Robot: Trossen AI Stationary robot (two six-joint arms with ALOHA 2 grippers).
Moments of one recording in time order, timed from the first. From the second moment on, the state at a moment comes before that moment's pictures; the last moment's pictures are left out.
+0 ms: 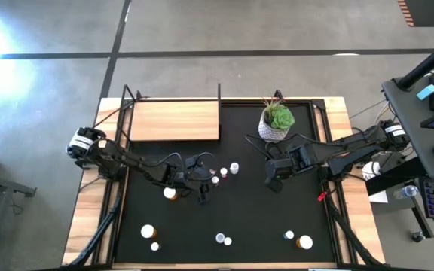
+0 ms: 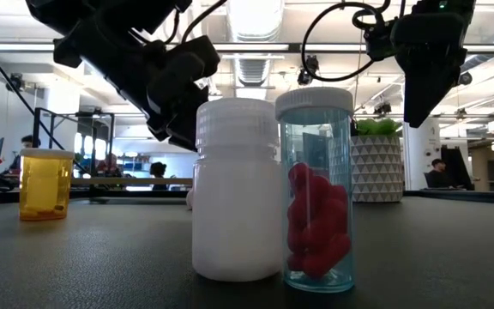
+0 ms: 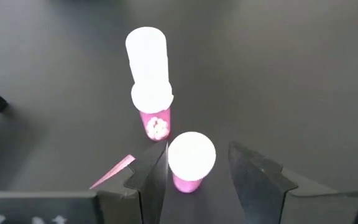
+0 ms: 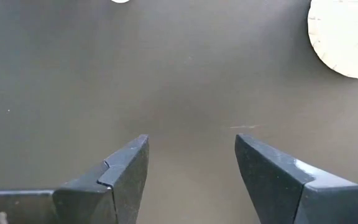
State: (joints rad) left arm -0.23 1.64 0.80 0.17 -0.37 -0.36; right arm 0.21 1.34 1.01 -1.01 0.20 0.80
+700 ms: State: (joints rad) left arm -0.23 1.75 0.85 0.20 -0.35 -0.36; right arm 0.21 1.34 1.01 -1.01 0.20 0.80
